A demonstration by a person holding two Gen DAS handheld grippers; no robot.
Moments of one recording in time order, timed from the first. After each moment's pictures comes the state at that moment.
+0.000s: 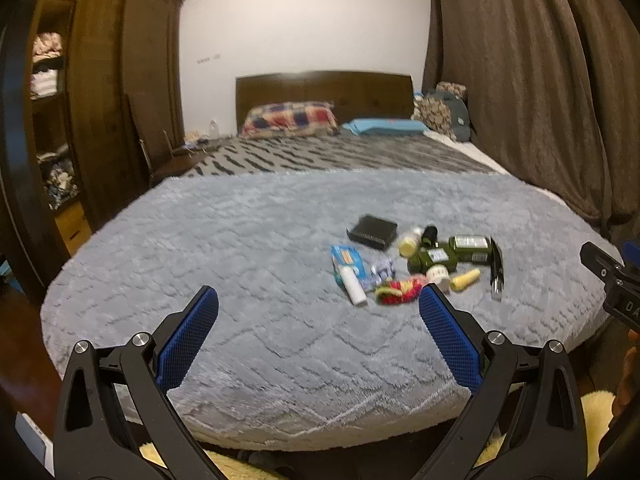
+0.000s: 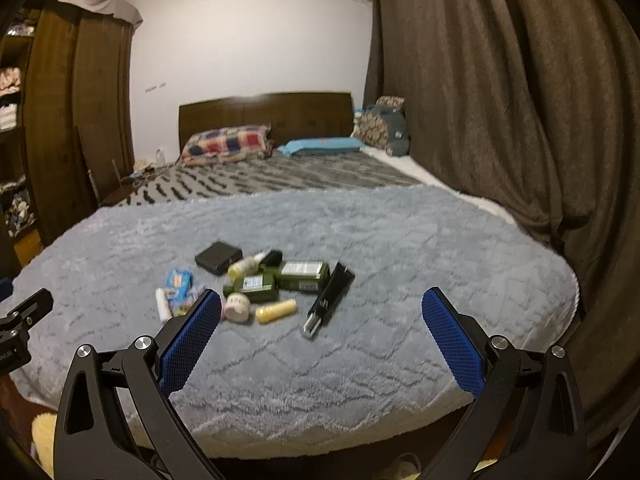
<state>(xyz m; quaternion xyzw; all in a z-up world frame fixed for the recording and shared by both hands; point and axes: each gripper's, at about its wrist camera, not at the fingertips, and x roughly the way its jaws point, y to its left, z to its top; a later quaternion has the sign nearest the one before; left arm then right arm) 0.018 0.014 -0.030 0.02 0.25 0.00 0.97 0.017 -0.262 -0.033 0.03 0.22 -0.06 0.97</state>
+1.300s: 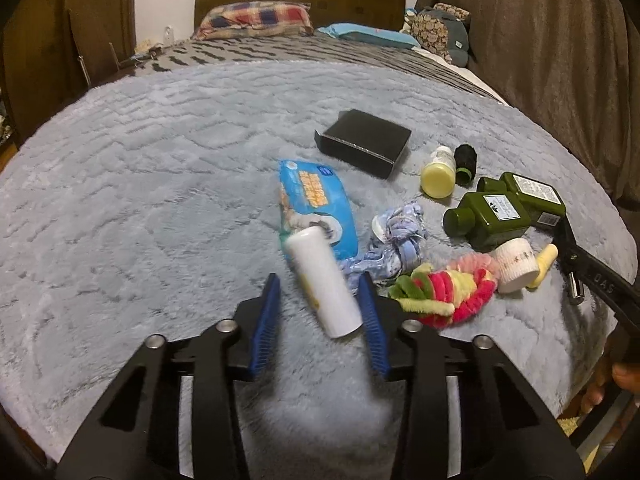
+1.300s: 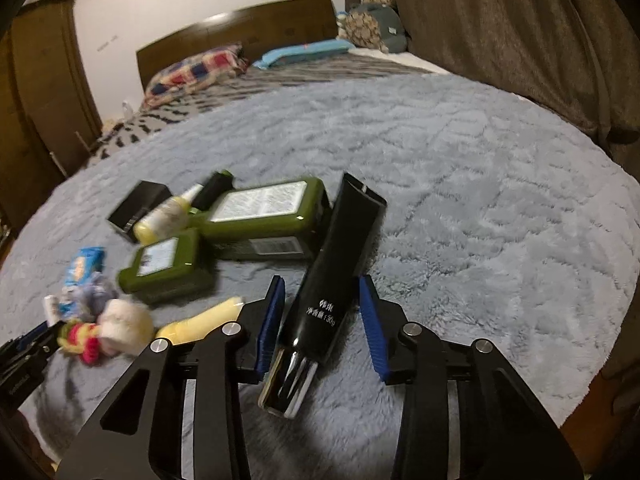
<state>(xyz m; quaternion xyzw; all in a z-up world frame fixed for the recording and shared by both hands) 0.206 -0.006 -0.157 -0.02 0.41 -0.06 0.91 0.202 -0.297 -0.165 0.10 0.37 -0.07 0.92</state>
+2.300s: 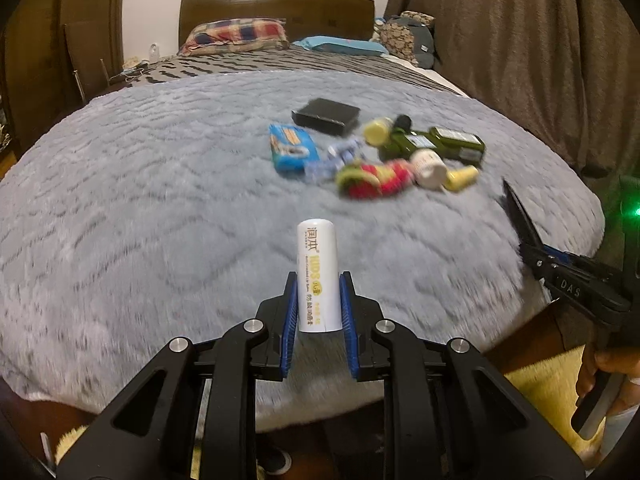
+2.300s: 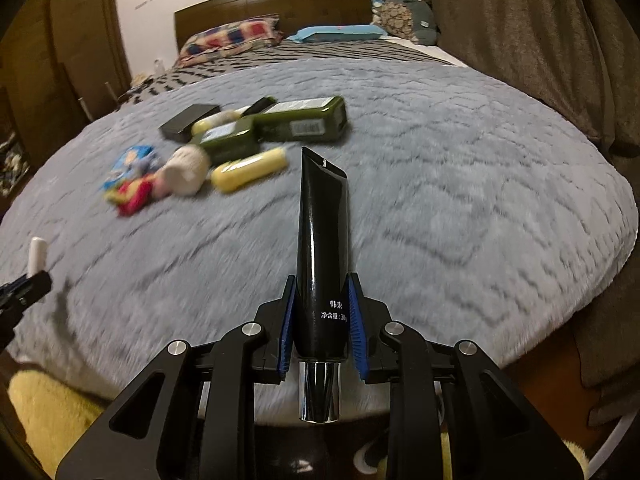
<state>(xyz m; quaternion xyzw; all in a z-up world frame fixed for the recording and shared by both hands) 0.075 0.002 -0.145 0.00 0.38 -0.11 0.92 0.087 -0.268 -0.171 0.05 0.40 0.00 0.91</state>
